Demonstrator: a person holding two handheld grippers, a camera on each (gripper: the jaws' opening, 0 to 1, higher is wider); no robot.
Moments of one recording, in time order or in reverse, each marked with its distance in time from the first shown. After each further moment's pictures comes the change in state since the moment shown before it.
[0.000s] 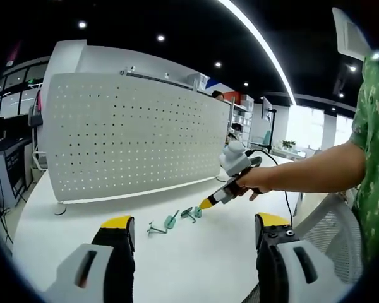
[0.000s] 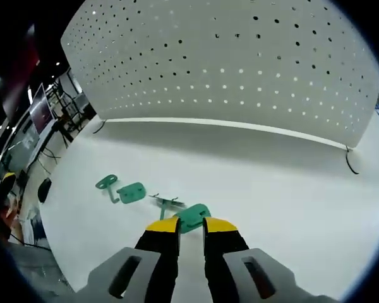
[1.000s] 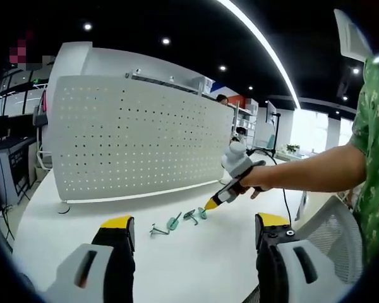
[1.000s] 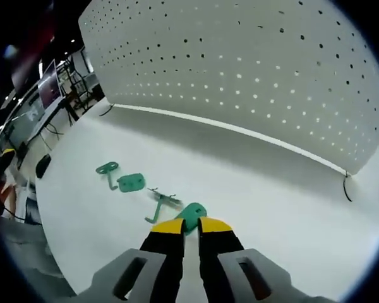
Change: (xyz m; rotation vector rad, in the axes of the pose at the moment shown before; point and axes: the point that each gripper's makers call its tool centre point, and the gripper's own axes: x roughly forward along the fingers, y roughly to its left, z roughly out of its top) left arm -0.005 0.001 0.003 -0.014 -0.024 0.029; right arm -0.007 -0.001 0.003 -0.187 0.062 0.017
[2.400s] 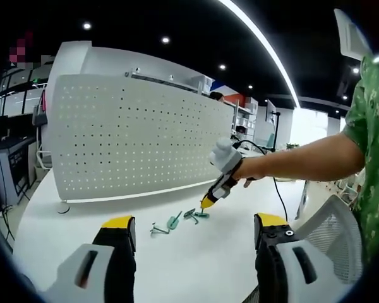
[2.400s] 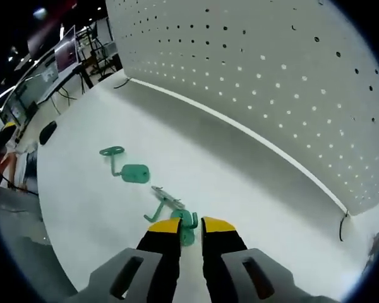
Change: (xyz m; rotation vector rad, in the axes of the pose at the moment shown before) left arm 0.001 0.000 -0.001 0.002 0.008 -0.003; right arm 0.014 0.006 0.008 -0.195 0.152 0.071
